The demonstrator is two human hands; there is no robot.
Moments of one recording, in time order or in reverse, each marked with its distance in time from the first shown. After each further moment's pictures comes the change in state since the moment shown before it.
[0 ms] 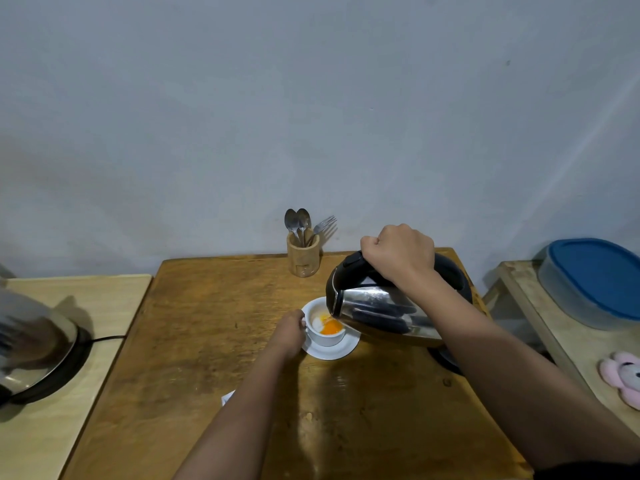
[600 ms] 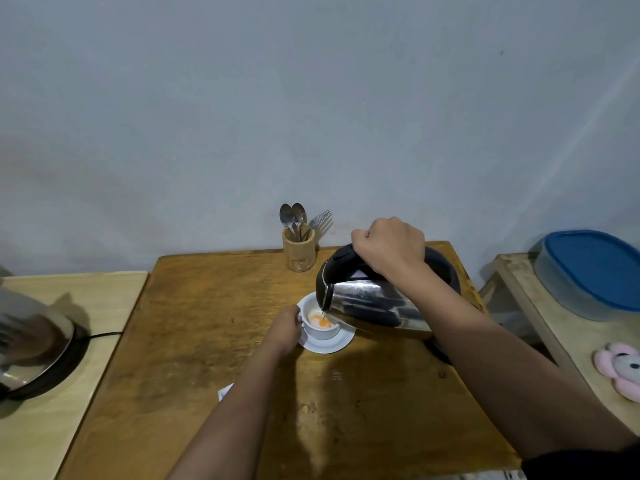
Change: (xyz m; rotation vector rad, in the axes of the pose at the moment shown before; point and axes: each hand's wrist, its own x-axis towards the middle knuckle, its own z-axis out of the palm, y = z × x) left_hand -0.001 -0.002 0.004 0.023 0.025 0.036; right_hand -0.002 -0.003 -0.002 0.031 0.000 -0.016
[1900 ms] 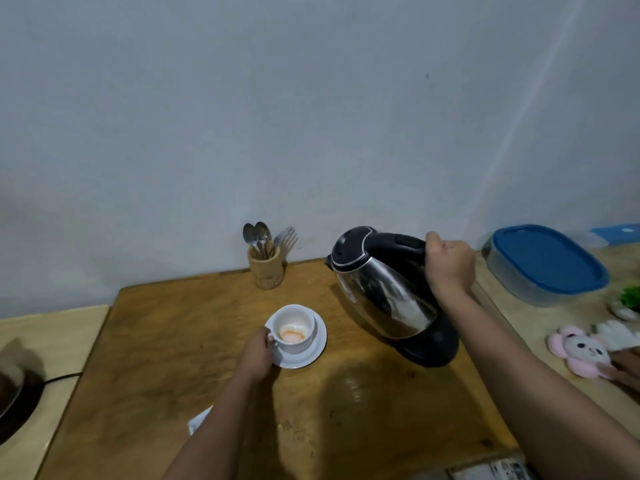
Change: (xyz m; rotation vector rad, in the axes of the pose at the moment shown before) left_hand -0.009 -0.008 0.015 -0.124 0.077 0.063; right_hand -0.037 0.111 -0.032 0.545 0.478 0.547
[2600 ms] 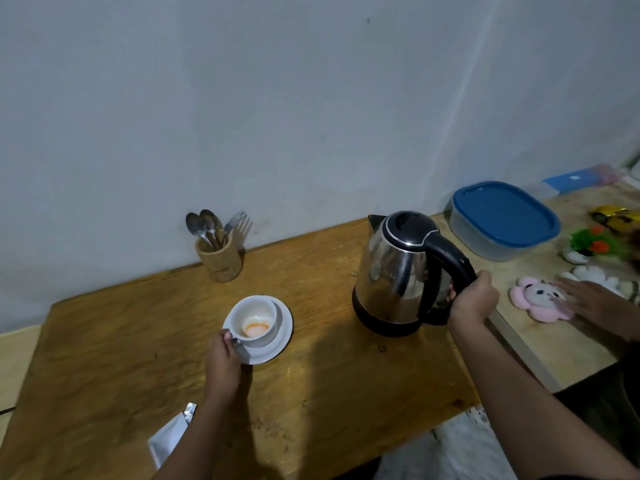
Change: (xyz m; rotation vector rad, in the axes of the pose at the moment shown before) left_hand -0.001 -0.016 0.034 -0.105 0.241 0.009; right_hand -0.004 0.130 -0.034 0.552 0.336 0.600
